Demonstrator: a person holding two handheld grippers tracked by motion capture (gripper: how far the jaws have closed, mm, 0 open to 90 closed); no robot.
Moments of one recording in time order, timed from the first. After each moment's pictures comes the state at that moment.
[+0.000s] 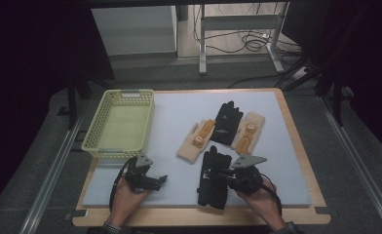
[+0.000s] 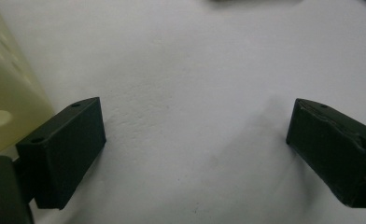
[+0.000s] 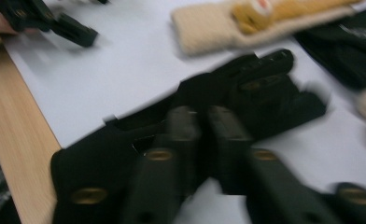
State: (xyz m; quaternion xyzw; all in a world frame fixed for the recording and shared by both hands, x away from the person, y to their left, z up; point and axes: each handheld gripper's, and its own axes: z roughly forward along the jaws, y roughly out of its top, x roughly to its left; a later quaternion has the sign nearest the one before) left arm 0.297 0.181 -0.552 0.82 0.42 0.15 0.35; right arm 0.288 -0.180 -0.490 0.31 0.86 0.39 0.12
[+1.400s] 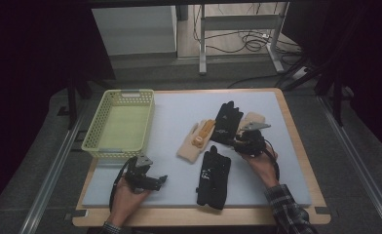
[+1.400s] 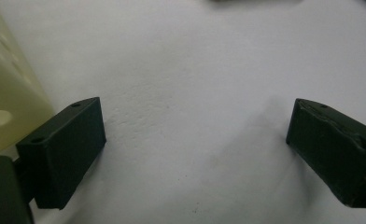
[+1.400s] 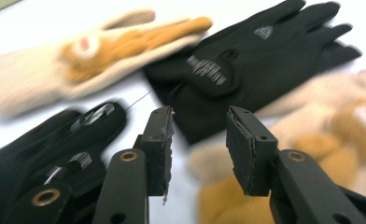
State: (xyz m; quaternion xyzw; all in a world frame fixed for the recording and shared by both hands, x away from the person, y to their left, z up) left arm 0.297 0.181 -0.552 0.82 0.42 0.15 0.35; right arm 0.414 -0.202 -0.501 0.39 0.82 0.38 0.19
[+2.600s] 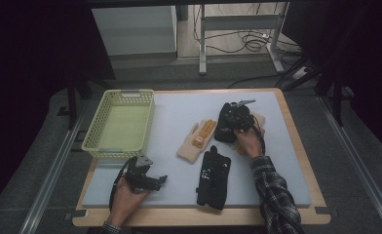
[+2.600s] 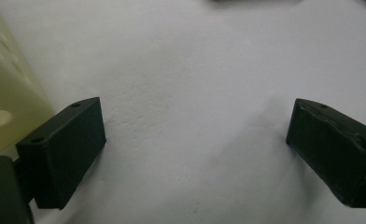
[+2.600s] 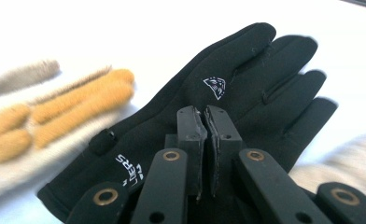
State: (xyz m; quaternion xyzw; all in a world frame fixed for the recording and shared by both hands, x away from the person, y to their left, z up) left arm 0.297 0.181 -0.552 0.82 0.42 0.15 0.35; right arm 0.502 -0.177 -0.500 0.45 0.81 0.33 0.20
